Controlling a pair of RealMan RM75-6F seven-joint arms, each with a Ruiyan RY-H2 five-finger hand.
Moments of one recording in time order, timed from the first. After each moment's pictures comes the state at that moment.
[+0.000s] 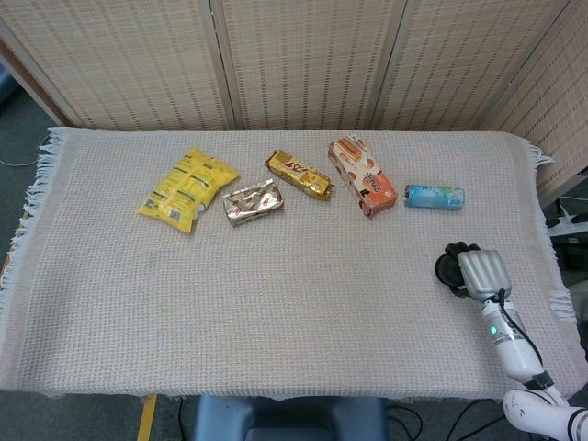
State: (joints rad) left arm -0.18 -0.71 -0.04 -1.58 1.50 1.34 -0.30; right arm 0.43 -1.31 0.12 -1.39 -1.16 1.02 -0.32
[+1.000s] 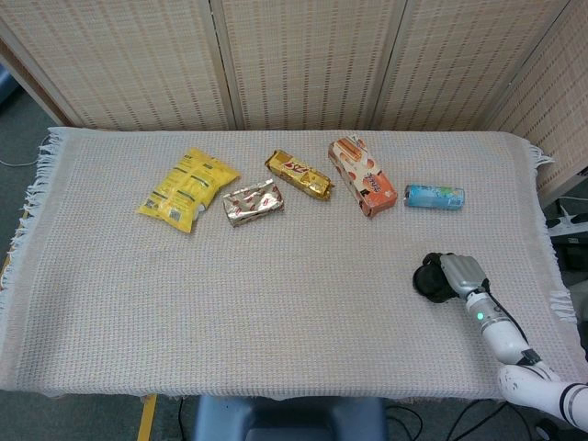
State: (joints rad) left arm -0.18 -0.71 -0.04 -1.59 1.50 1.34 -0.31; right arm 0.55 -1.28 0.11 -1.37 -1.01 0.72 -0.10
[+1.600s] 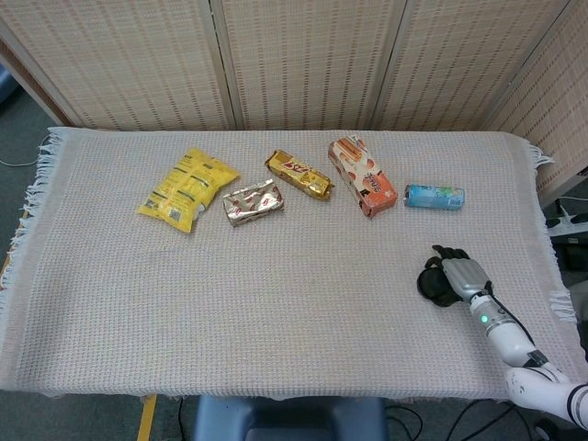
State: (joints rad) left arm -0.18 -0.71 -0.04 -1.58 1.51 1.34 -0.32; right arm 0.55 -1.25 0.08 -1.38 -1.05 0.69 -0.09
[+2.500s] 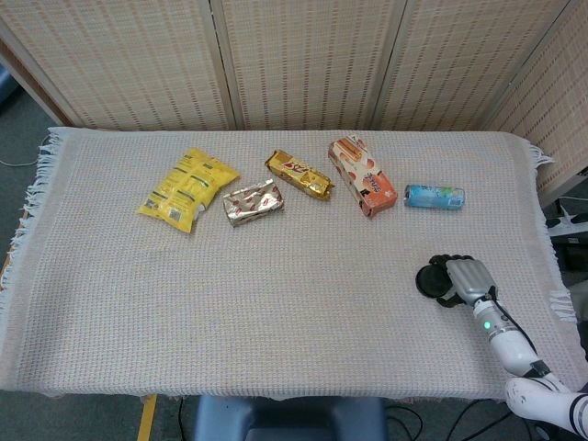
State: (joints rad) left arm -0.18 -0.71 -0.04 -1.59 1.50 1.33 -0.31; right arm 0.52 -1.26 0.06 -1.42 -1.04 0.81 -0.16
